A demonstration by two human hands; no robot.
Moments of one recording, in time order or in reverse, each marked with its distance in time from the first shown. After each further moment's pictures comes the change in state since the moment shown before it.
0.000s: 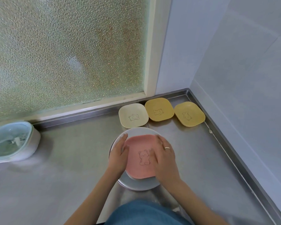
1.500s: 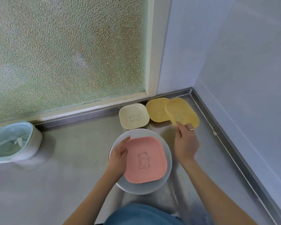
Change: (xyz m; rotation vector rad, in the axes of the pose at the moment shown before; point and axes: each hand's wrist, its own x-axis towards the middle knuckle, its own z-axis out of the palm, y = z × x) left_hand 0.004 0.004 0.004 0.028 -0.029 -0.032; right_hand 0.077 0.061 -0.023 -0.031 0.416 0.191
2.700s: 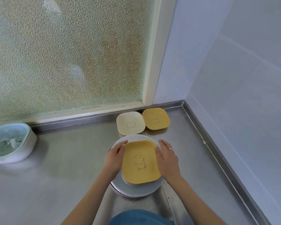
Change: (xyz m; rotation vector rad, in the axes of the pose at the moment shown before) left_hand 0.015 -0.011 -0.004 -0.186 0.036 0.032; right_hand -0.057 -0.027 -0.014 0.038 -0.467 0.002
